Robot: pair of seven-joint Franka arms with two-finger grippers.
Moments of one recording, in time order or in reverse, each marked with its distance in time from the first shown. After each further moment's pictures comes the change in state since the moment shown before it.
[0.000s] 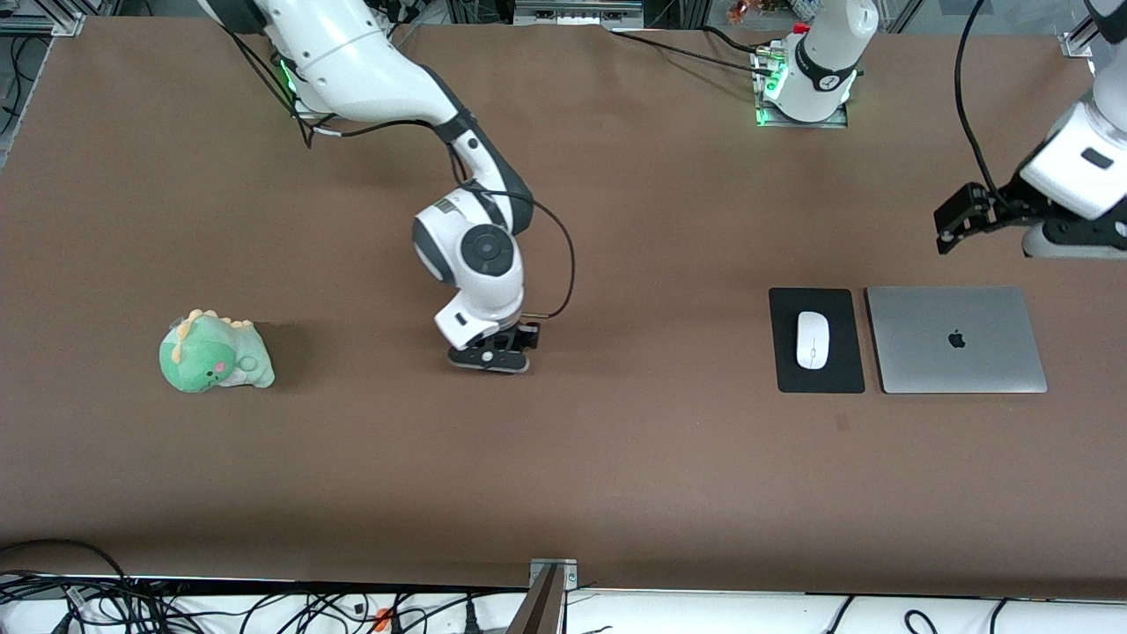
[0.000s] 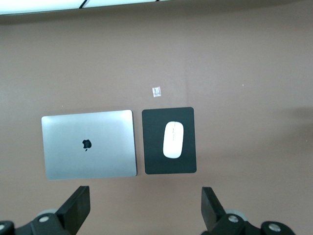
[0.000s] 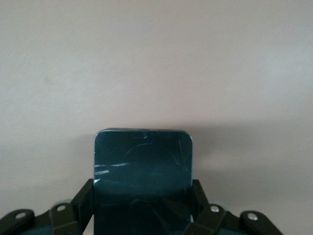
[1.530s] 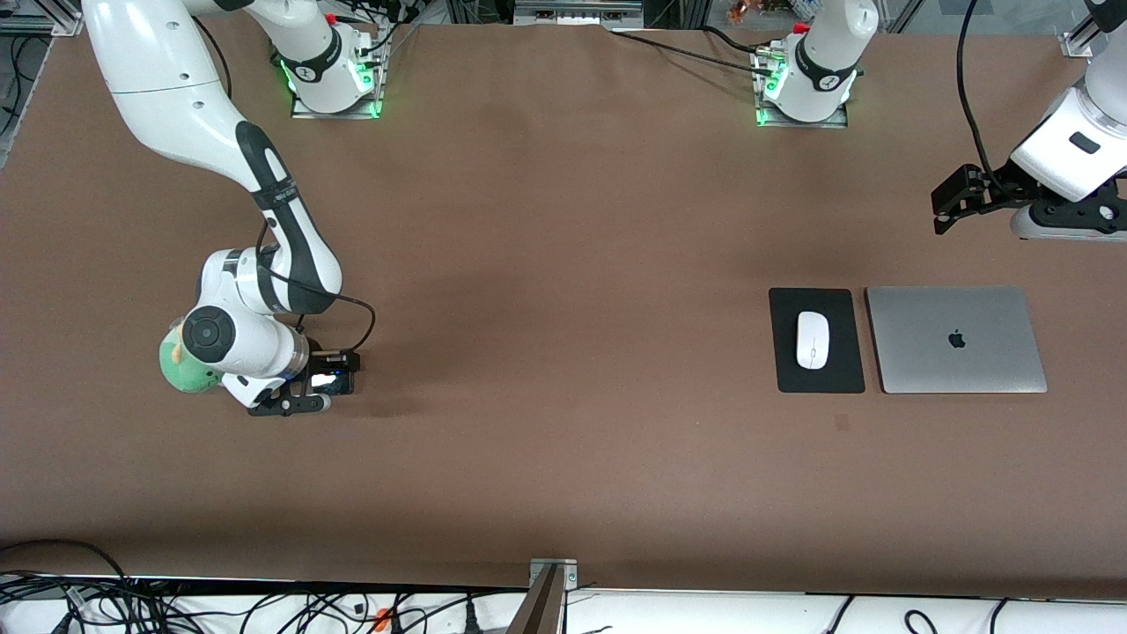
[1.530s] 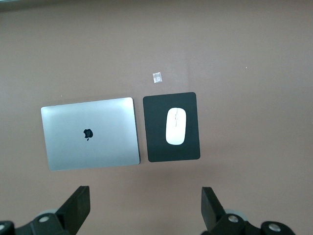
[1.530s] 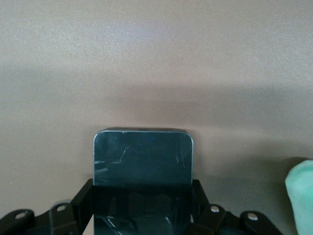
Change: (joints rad) left arm -0.013 -0.014 0.020 -0.029 0.000 -0.030 0.034; right arm -0.441 -0.061 -0.004 -0.230 0.195 0.069 -0.713
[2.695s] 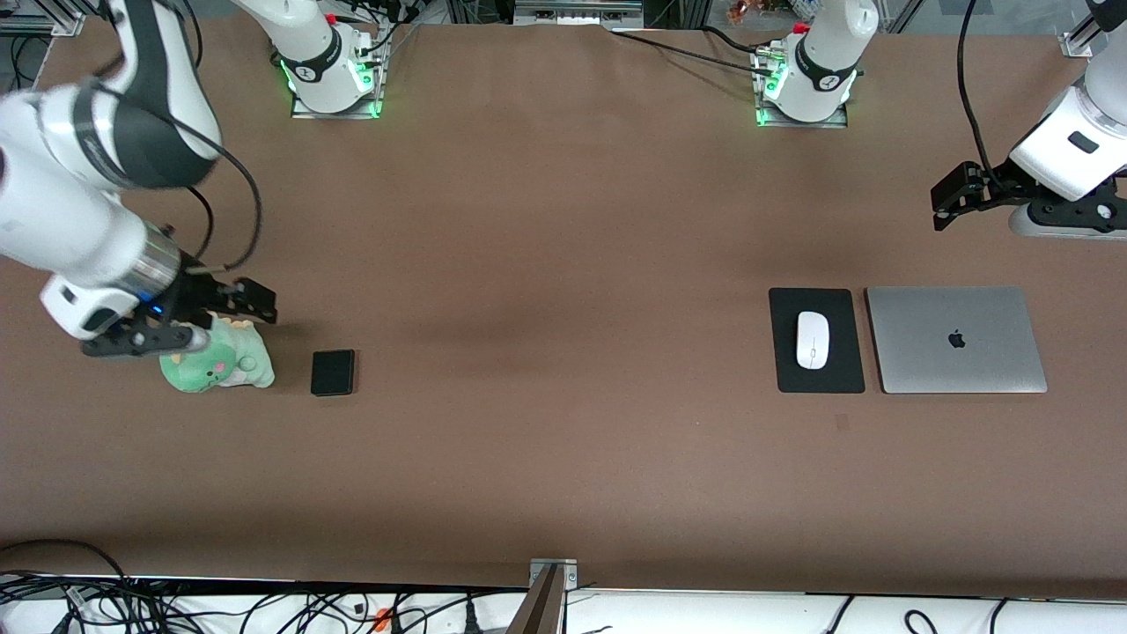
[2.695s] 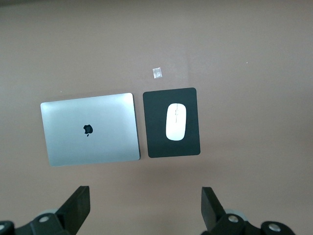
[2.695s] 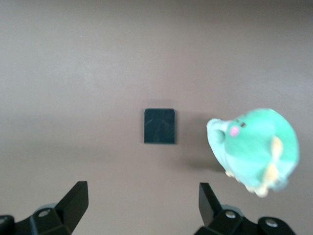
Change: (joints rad) left arm 0.000 0.000 0.000 0.004 0.000 -0.022 0.001; right arm -0.011 -0.505 -0.025 0.043 0.000 -0.413 0.000
